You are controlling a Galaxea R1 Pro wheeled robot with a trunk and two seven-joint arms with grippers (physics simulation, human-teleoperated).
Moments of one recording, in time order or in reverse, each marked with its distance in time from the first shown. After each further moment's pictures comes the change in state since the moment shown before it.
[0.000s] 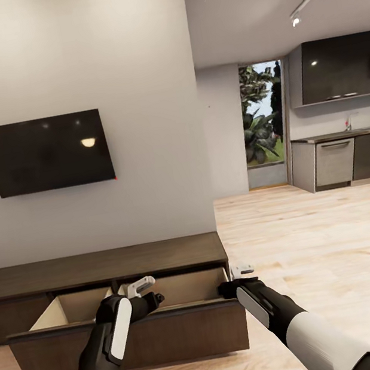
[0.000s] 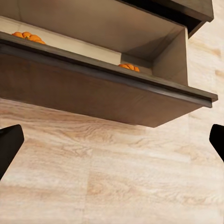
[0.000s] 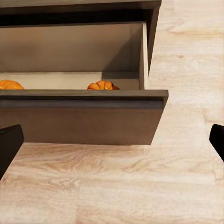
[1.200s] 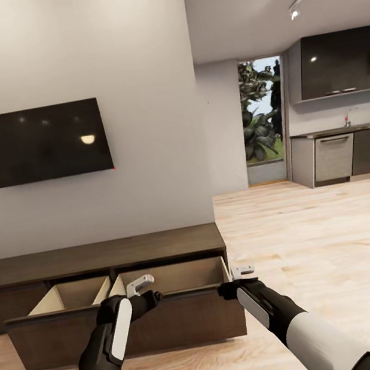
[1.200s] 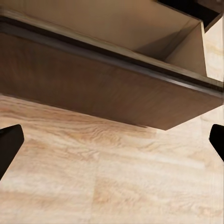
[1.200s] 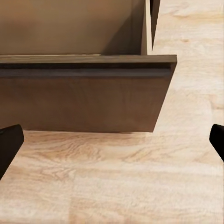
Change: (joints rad) left arm 0.000 0.001 -0.002 0.010 -0.007 -0.059 0.003; right arm 0.000 0.000 0.002 0.008 0.004 -0.001 0.008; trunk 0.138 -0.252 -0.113
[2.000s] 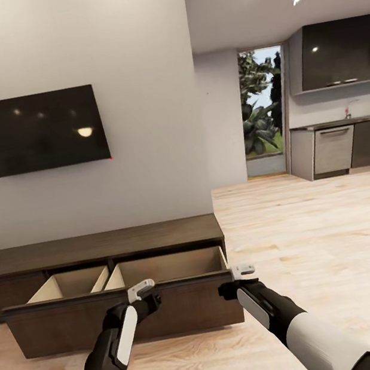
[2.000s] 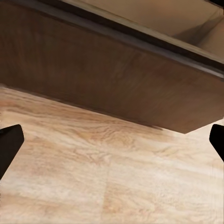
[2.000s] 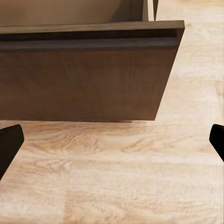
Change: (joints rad) left arm 0.000 0.001 -0.010 0.115 -0.020 -0.175 0.001; right arm 0.000 0.000 0.001 0.008 -0.001 -0.019 0.000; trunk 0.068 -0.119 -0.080
